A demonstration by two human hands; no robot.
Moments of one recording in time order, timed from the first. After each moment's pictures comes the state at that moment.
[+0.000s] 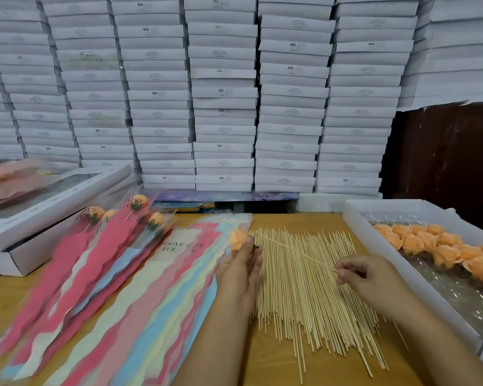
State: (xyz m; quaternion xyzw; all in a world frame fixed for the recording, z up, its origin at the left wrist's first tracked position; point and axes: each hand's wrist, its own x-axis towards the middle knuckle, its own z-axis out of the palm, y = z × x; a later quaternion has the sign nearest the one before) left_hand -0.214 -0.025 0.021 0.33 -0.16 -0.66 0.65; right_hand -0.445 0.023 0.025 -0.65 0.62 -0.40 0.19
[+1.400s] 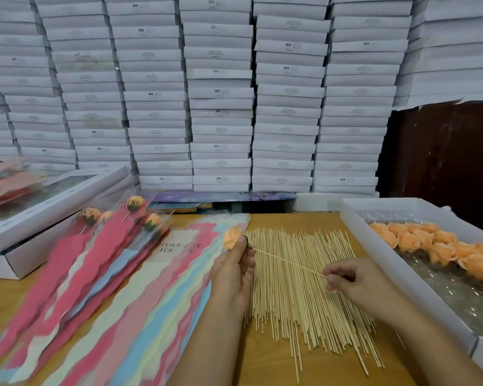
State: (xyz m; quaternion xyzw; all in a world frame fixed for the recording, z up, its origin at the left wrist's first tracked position) left_hand -0.210 -0.022 0.023 0.32 -0.16 -0.66 0.66; right_hand -0.438 0.023 0.021 -0.68 0.61 -0.36 0.21
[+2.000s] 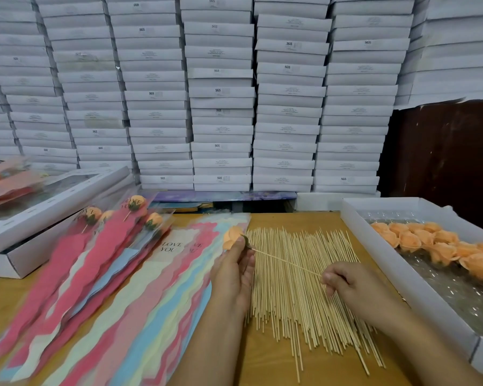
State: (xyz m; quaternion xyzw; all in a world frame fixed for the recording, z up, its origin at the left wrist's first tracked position) left_hand -0.209 -0.023 0.020 0.32 -0.15 -0.66 0.66; right_hand -0.433 0.024 0.015 -0.72 0.60 -0.32 0.14
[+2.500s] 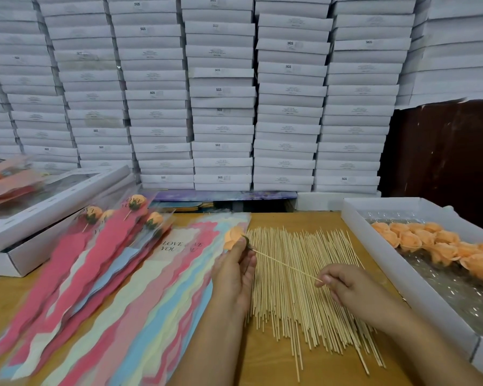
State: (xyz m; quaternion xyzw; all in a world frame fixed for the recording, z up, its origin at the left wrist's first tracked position) left_hand -0.209 -0.022 0.021 0.33 -0.15 -0.66 0.66; right_hand -0.434 0.024 0.012 -0.71 0.57 -0.33 0.24
